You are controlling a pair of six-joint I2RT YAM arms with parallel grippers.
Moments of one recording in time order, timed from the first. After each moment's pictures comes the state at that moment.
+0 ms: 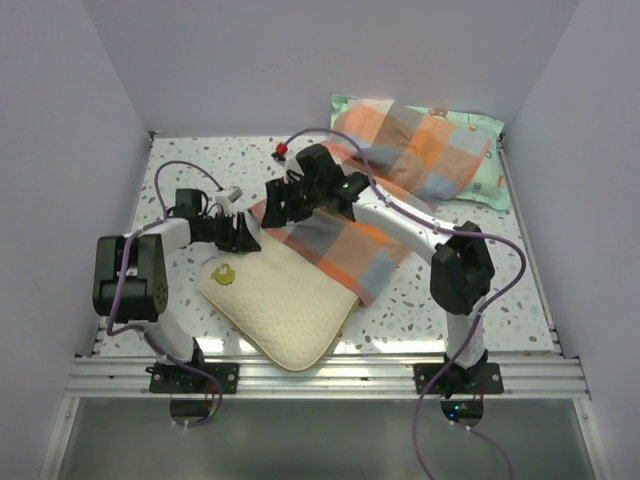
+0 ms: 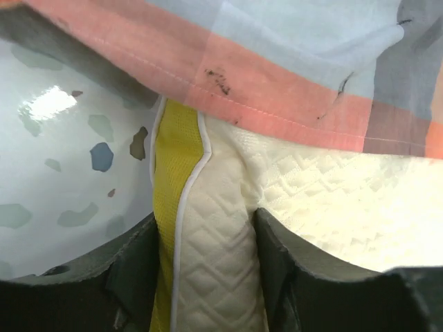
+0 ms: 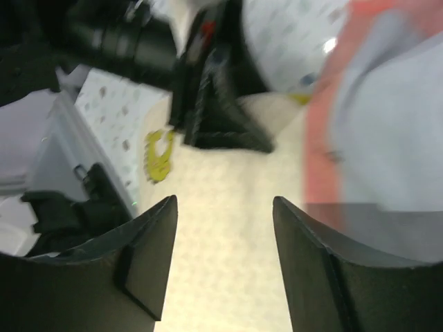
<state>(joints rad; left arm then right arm) 0.05 1.71 0.87 -0.20 0.84 0.10 0.79 1.94 1.68 -0.40 -0.41 0.47</state>
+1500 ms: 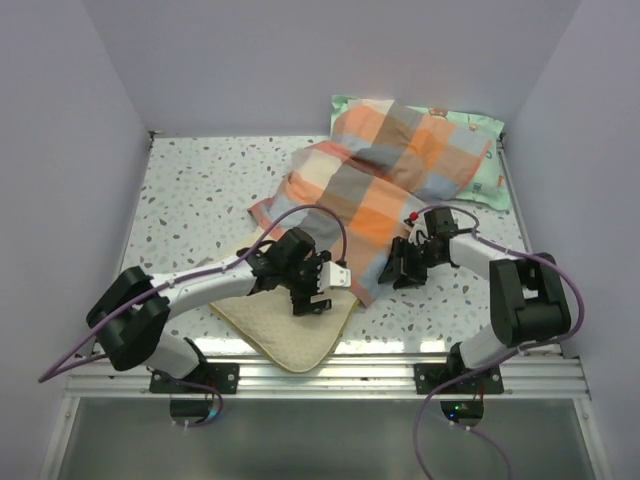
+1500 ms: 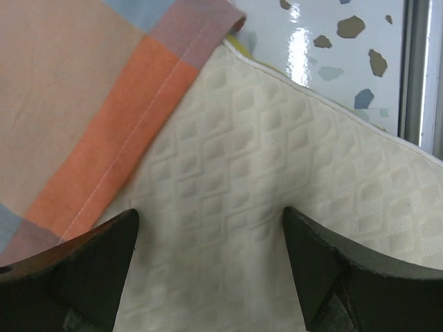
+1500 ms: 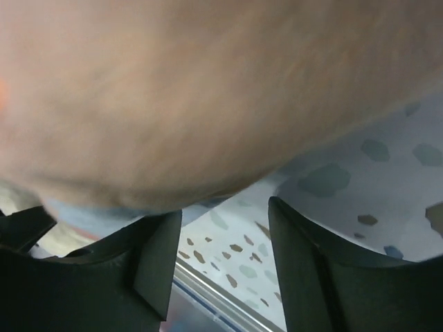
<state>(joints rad) -0.84 1.43 0.83 -0.32 0.42 0.61 0.15 1.53 0.76 -0.48 -0.57 0.33</state>
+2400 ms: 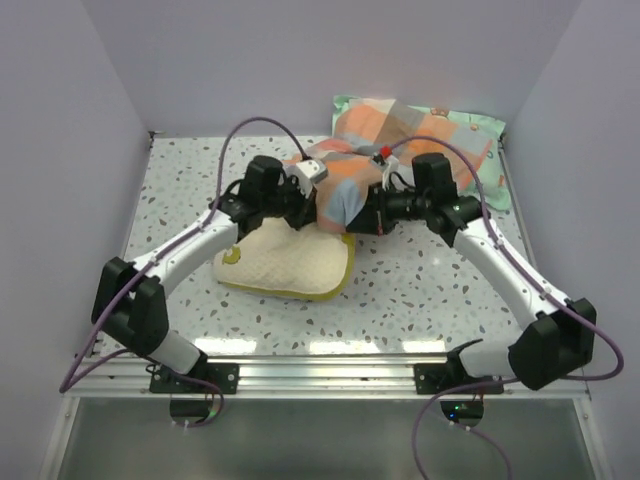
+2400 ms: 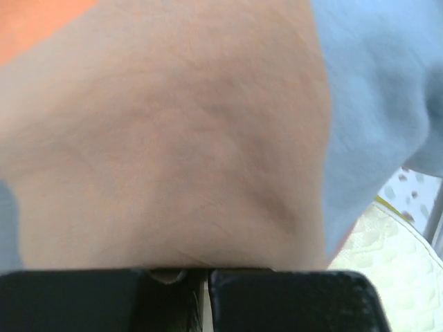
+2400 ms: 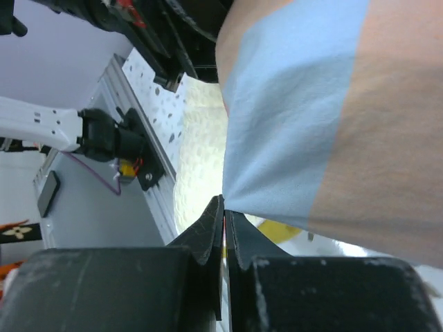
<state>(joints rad) -0.55 1.55 1.16 -0.22 0.48 0.11 0.40 1.30 1.12 -0.47 -0.78 0.27</state>
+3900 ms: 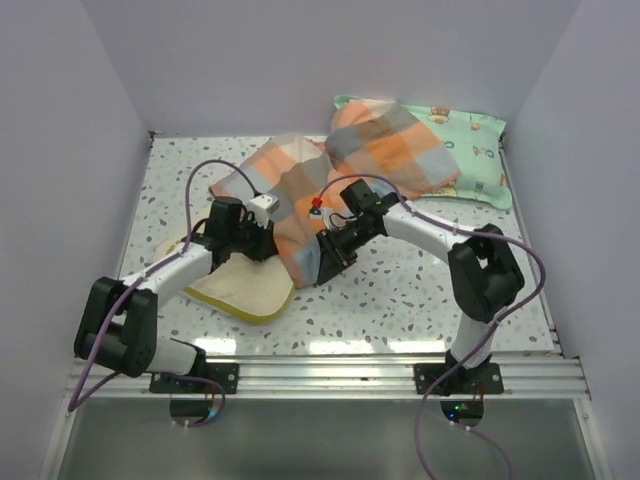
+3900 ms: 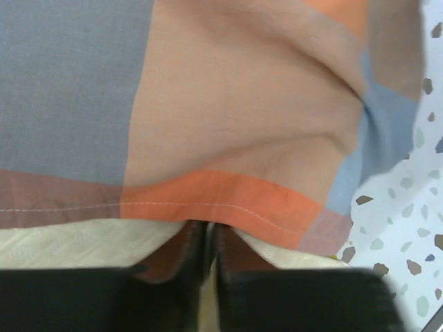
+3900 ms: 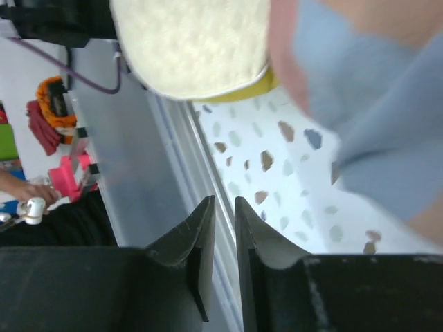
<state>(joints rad) -0.33 1.40 0.73 -0.11 0.38 0.06 0.64 1.85 1.29 -0.64 -0.91 0.06</state>
